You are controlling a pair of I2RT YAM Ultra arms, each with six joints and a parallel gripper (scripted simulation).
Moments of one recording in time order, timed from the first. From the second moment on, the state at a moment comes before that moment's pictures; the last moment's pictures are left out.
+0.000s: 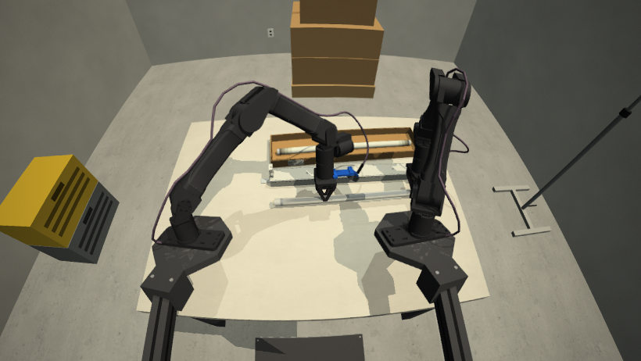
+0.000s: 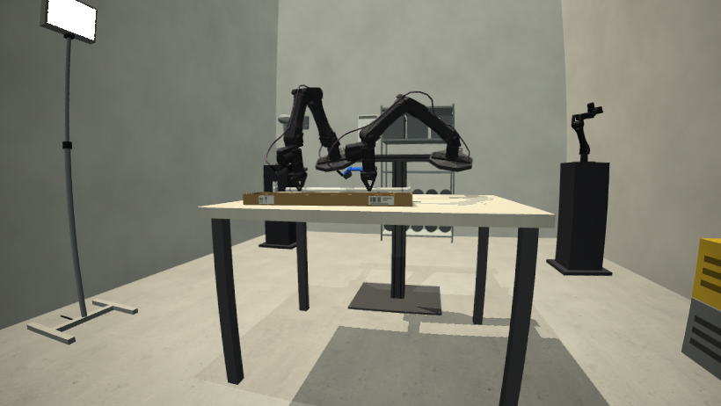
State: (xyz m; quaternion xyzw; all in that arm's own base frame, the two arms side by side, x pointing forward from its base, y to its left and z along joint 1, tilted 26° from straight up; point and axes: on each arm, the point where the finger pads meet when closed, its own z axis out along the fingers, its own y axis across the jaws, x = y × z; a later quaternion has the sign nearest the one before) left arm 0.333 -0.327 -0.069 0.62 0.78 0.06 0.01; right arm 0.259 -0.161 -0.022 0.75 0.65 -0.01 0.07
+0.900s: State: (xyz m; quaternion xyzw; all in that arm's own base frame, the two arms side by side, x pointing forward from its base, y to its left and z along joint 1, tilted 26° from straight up) left arm 0.333 -0.327 -0.071 0.62 0.78 0.09 0.03; right arm 0.259 -0.160 -0.023 0.75 0.65 0.02 0.10
